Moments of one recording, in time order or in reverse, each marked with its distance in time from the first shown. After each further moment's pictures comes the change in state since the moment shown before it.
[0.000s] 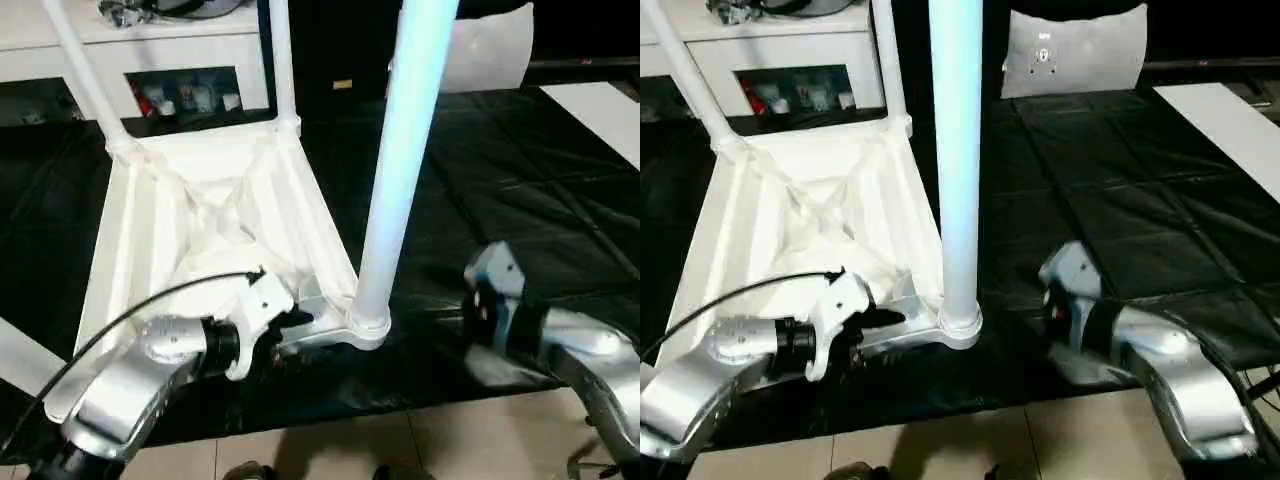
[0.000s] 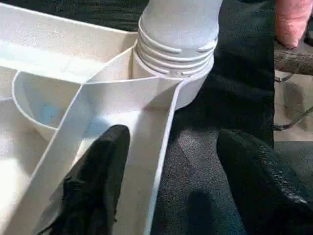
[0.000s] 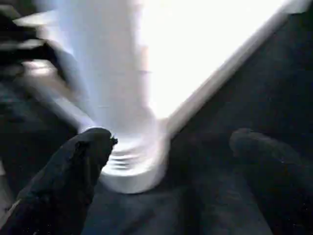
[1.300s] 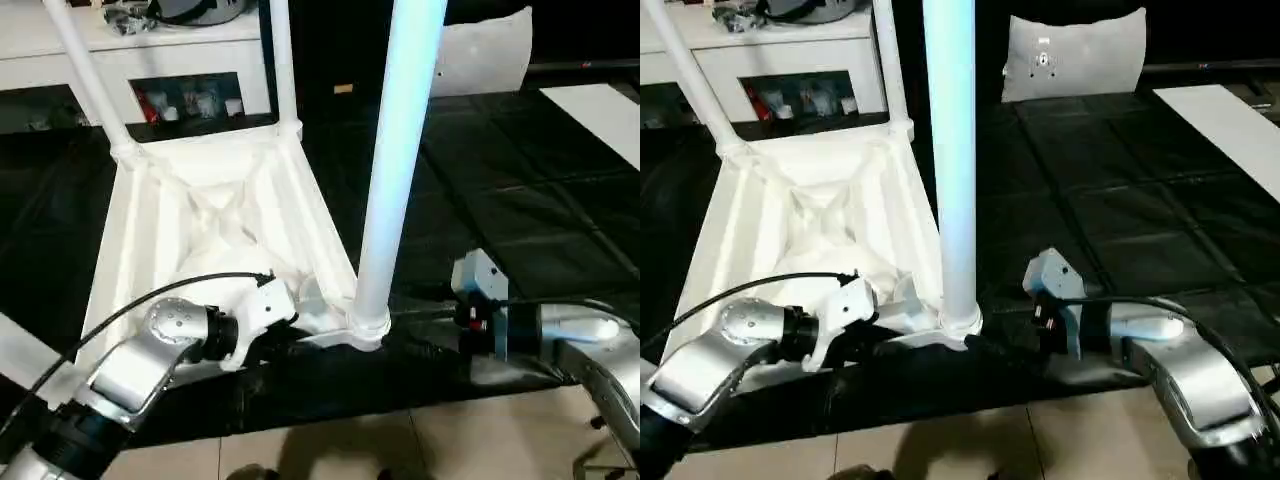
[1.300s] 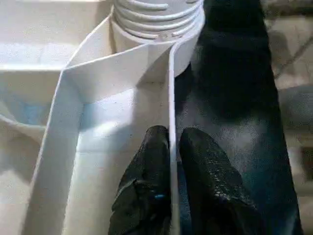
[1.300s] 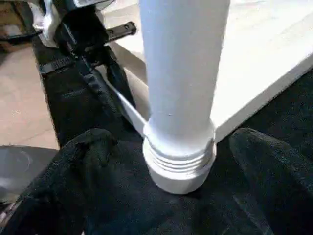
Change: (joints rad) left arm -0.153 0.084 -0.115 0.288 0.090 -0.297 -0.255; right arm -0.128 -0.060 0.085 0.099 0.013 -0.012 0.180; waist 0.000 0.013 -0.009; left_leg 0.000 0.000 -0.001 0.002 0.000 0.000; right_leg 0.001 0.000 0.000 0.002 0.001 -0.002
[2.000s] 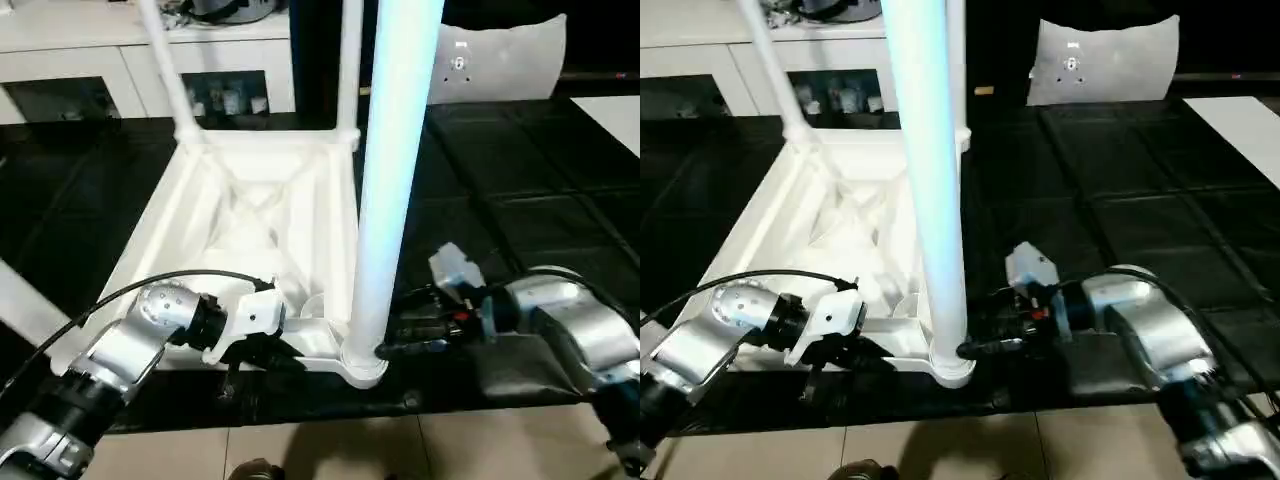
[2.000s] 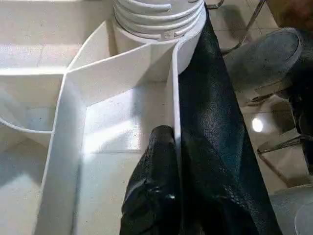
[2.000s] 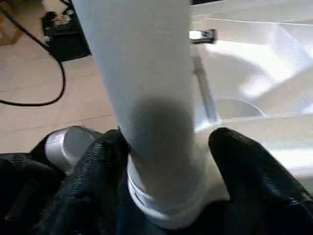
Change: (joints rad) left arm -0.103 0.002 -0.034 0.225 0.021 -0.259 -0.265; right arm -0.201 0.064 0.135 0.289 -0.022 -0.162 0.337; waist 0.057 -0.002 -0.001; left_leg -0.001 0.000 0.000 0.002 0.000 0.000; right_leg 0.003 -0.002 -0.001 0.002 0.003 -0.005
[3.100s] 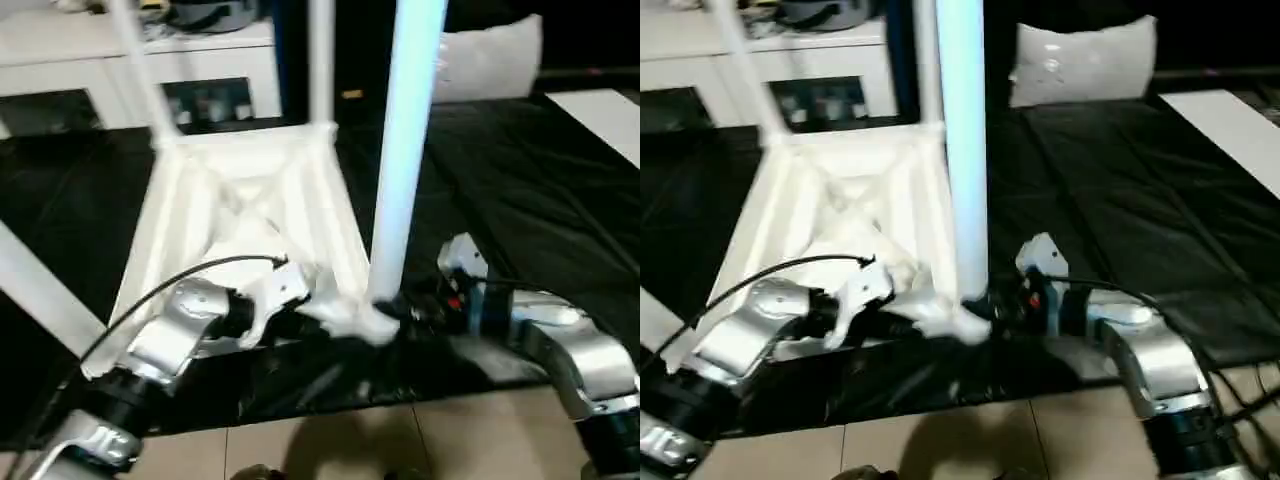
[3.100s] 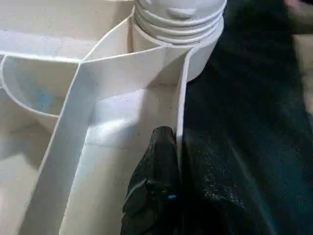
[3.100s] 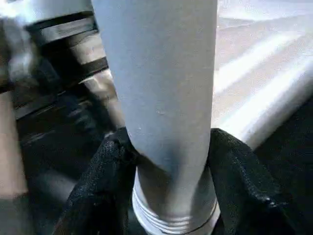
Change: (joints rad) left arm -0.041 -0.271 0.110 0.044 0.084 0.311 0.354; right arm 0.169 0.235 -0.228 -0.145 -0.104 0.176 -0.573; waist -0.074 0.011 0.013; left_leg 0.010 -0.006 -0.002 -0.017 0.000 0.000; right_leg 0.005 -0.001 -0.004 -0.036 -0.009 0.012
